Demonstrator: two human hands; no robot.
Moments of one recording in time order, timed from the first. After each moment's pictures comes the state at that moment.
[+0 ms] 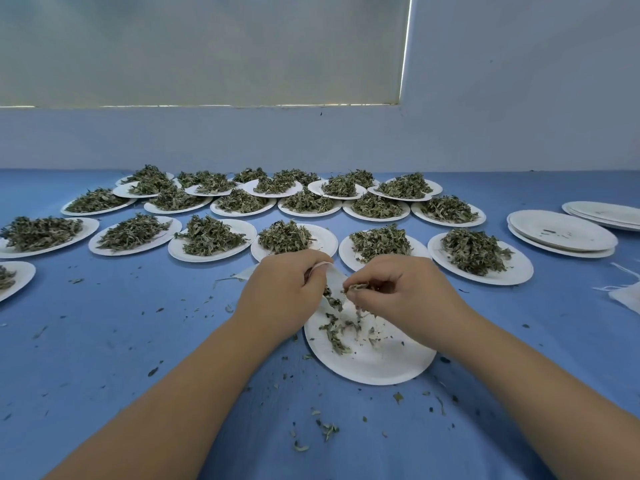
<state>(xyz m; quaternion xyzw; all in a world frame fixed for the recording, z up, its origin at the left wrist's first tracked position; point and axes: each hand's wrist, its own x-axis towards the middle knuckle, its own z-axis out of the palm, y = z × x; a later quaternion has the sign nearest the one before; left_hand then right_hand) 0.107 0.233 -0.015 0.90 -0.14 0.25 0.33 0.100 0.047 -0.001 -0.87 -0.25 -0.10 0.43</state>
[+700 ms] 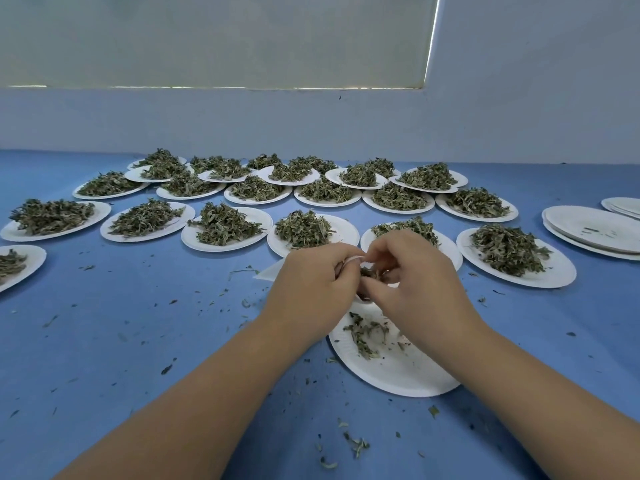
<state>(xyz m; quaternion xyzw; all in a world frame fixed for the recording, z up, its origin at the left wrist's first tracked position) 0.111 0.227 -0.019 0.85 -0.17 0.24 0.43 0.108 0.083 -0.008 -0.88 -0.20 -0.22 0.37</state>
